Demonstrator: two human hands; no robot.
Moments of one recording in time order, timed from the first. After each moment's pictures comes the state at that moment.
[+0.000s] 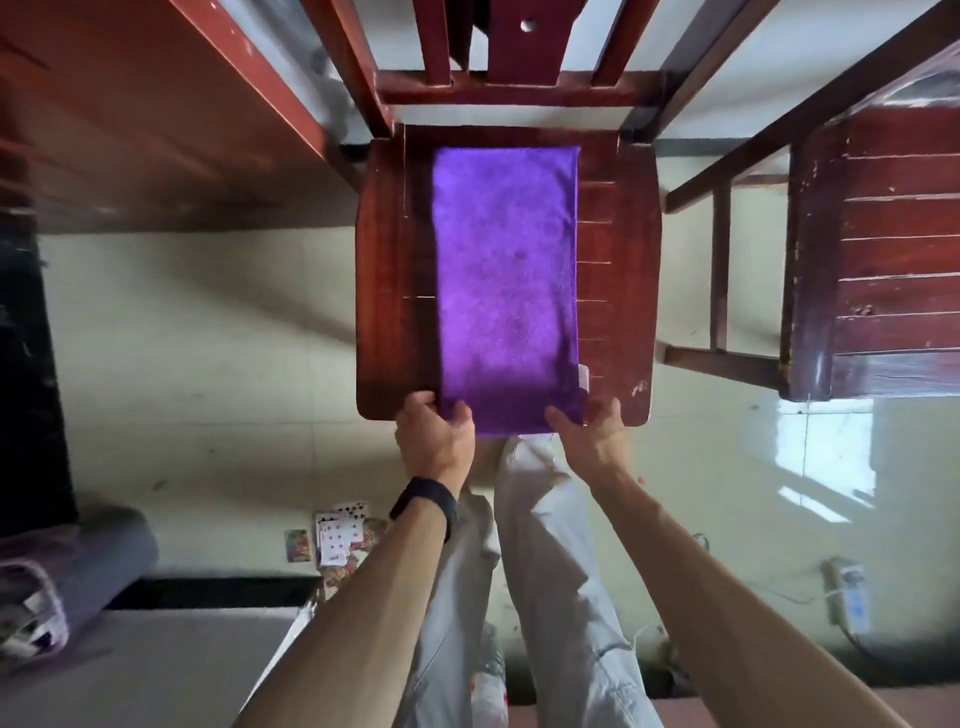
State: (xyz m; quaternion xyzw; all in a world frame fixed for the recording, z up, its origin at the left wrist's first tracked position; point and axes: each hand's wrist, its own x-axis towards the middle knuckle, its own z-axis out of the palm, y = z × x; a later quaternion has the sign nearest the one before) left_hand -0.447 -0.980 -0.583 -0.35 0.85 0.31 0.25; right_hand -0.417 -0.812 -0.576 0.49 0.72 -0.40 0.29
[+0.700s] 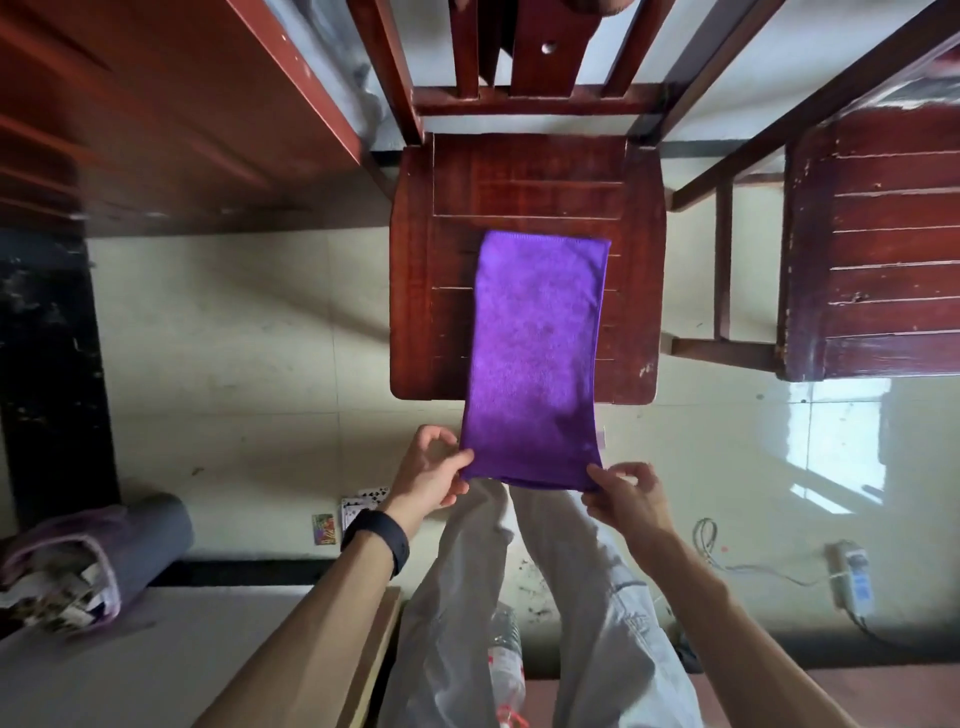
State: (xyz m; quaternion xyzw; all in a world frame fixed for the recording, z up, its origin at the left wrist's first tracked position) left_hand -0.410 -1.044 -0.506 -0.38 0.65 0.46 0.46; right_hand -0.335 -0.811 -0.507 0.61 0.52 -0.54 0.26
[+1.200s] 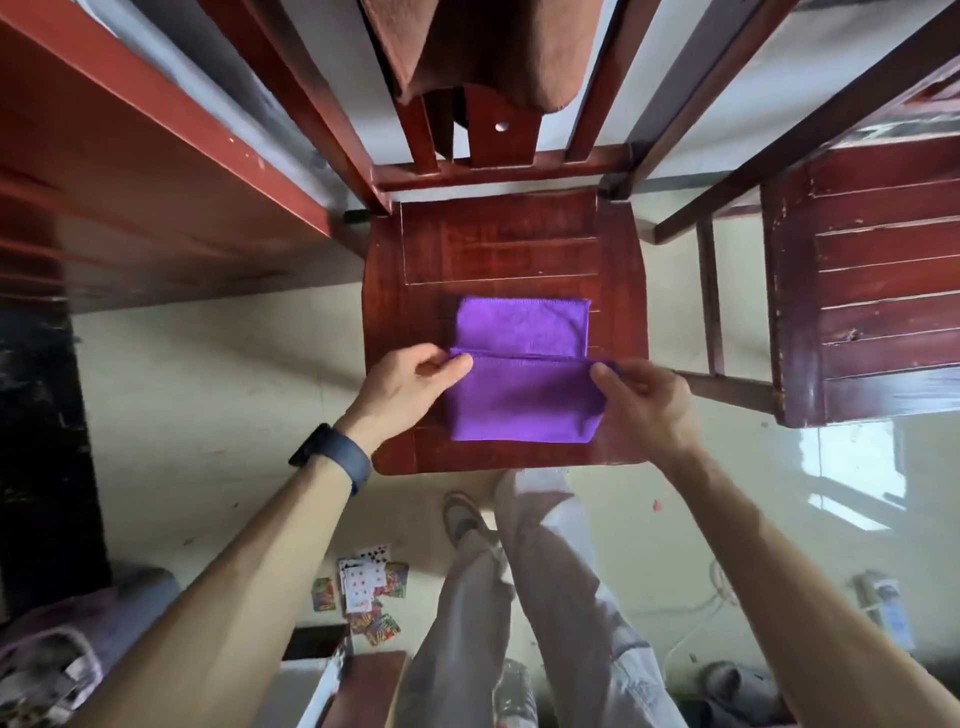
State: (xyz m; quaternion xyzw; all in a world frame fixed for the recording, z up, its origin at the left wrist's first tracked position) left_hand -0.593 -1.011 -0.505 -0.07 0.81 0.41 0.41; right_hand -0.497 -0.755 -0.500 0.39 0.76 -0.49 0.19
